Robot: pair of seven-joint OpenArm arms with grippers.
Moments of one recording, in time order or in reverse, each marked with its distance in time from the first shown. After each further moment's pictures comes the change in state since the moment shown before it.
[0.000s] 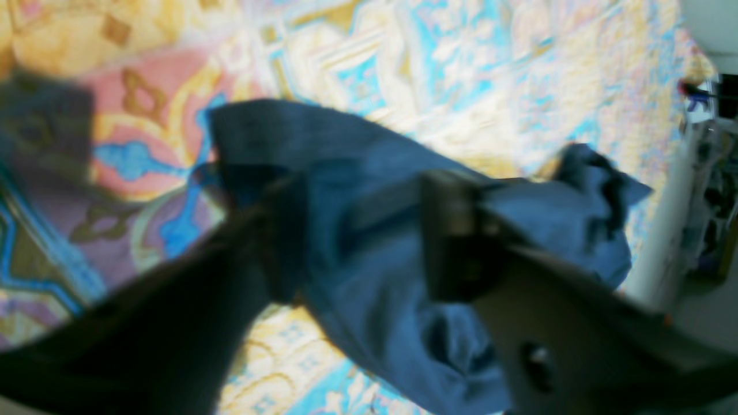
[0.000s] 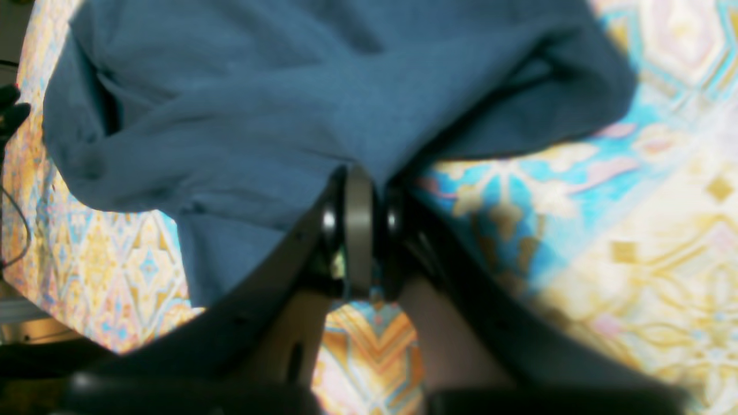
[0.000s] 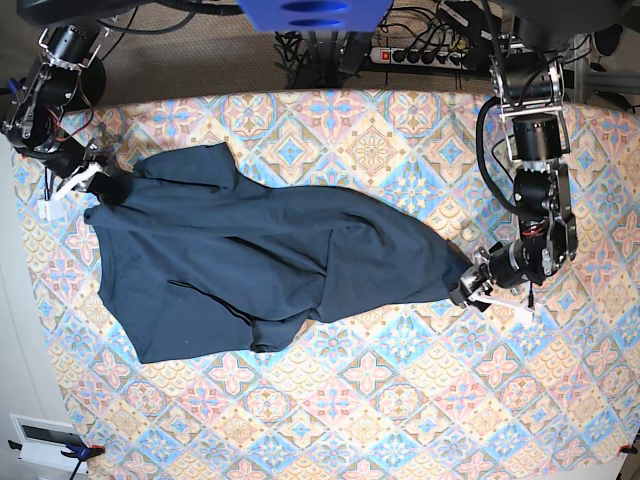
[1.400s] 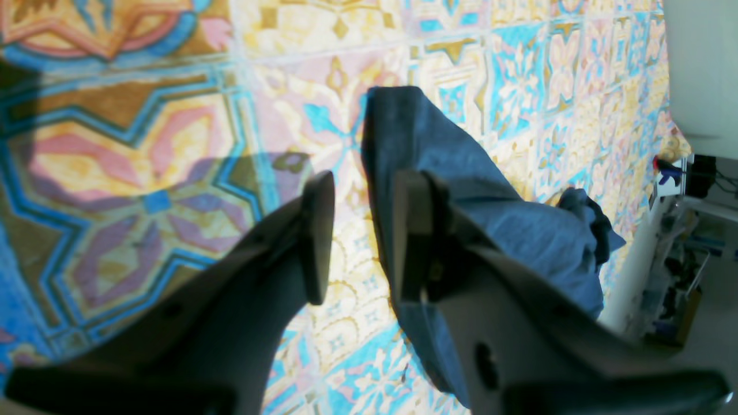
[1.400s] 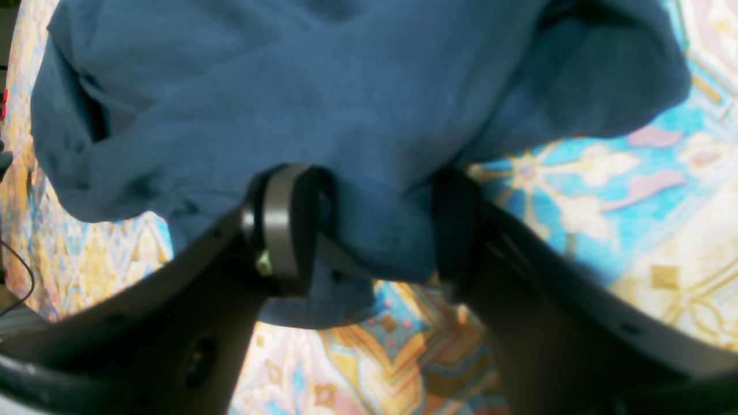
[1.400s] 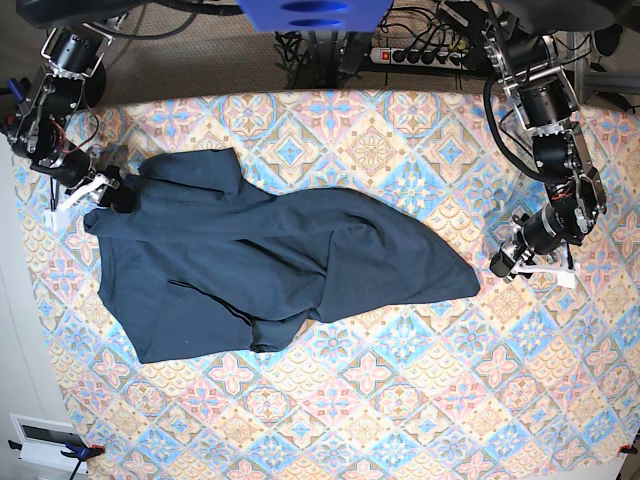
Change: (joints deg) left arm 9.9 0.8 -15.6 12.1 -0.1 -0.2 3.5; right arm 2.4 -0.1 -2.5 -0.3 -3.0 -5.6 -0.9
